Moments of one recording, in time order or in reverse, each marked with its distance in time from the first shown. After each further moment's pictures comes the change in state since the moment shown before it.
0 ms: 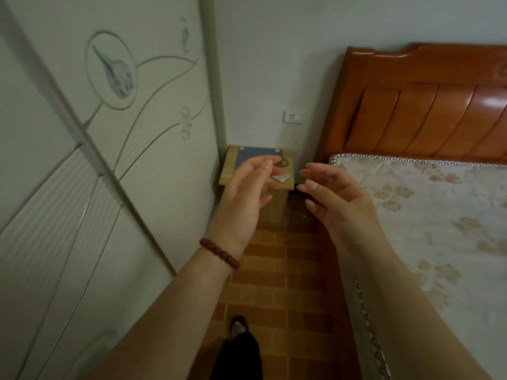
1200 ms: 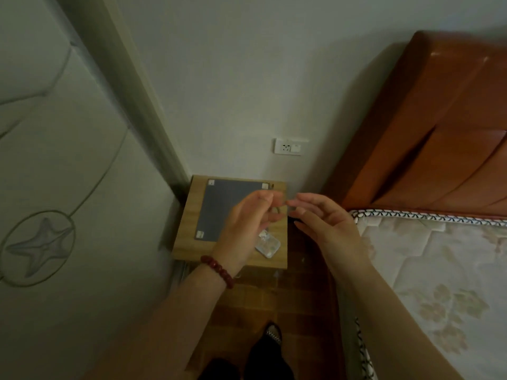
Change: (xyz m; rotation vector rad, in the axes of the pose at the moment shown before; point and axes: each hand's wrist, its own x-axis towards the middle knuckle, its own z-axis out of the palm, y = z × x) left_hand 0.607 -0.197 0.060 0.038 -0.057 -0.305; right_hand 0.592 0.202 -0.144 -0.015 0.044 0.297
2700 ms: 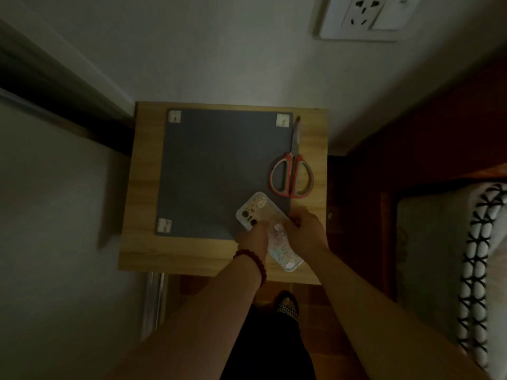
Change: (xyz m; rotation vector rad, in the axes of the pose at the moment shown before) left_hand 0.244 -0.396 -0.036 -0.328 0.567 -1.169; right_hand 0.227 0.416 -0.046 -0.813 0.013 0.695
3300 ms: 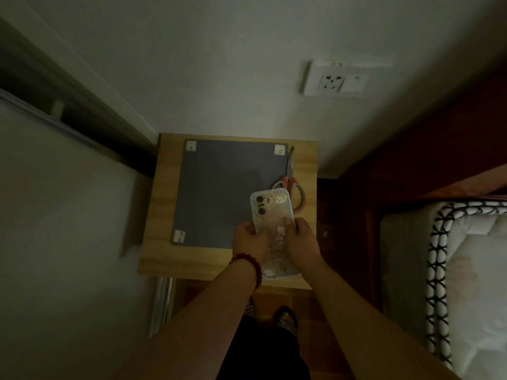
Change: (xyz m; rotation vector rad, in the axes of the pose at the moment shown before) left_hand -0.094 0.027 -0.009 0.404 0.009 0.450; right_hand -0.059 -0.049 -0.031 0.300 0.037 -0.021
